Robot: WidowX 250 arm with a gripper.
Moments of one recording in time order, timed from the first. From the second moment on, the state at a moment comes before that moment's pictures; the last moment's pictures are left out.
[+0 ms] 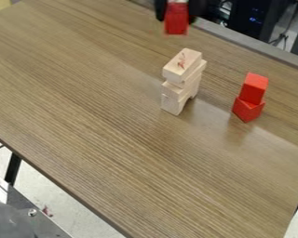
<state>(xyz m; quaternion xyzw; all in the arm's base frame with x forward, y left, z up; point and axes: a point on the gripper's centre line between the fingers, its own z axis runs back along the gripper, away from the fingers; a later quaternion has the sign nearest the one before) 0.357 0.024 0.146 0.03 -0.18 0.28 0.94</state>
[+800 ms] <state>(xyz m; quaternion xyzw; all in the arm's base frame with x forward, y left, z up) 0.372 -0.036 0.134 0.03 -0.13 0.19 0.97</state>
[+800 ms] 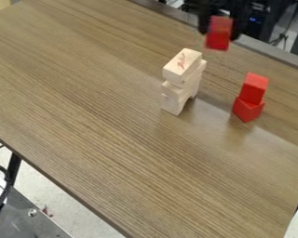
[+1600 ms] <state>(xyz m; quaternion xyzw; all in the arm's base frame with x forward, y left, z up) 0.397 -0.076 0.099 0.04 -0.12 0.16 0.98</state>
